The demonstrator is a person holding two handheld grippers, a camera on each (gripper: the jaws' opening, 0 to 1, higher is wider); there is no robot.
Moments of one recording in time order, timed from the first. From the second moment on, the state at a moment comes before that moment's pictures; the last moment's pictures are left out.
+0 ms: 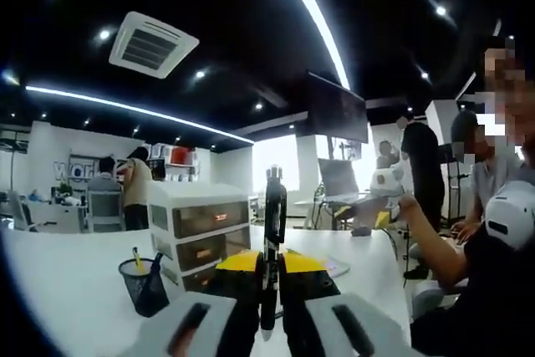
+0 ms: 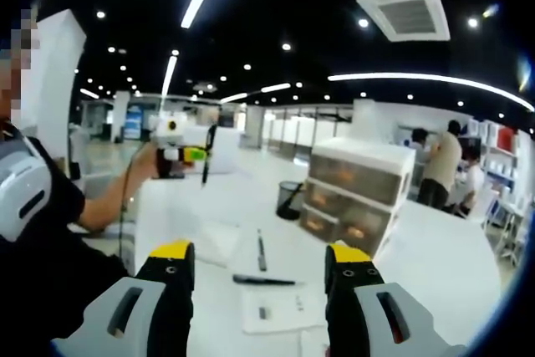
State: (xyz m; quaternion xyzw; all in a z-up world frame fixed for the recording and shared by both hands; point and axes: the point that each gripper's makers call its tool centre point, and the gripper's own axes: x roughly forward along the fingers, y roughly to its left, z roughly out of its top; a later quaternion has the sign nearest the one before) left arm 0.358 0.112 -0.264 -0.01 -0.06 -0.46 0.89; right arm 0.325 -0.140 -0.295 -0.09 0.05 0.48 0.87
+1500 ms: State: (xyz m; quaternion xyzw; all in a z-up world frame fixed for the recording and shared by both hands) left arm 0.486 0.117 -0.239 -0.02 -0.03 -0.37 0.93; right arm 0.326 -0.148 -0.292 -0.08 0.04 0.48 0.87
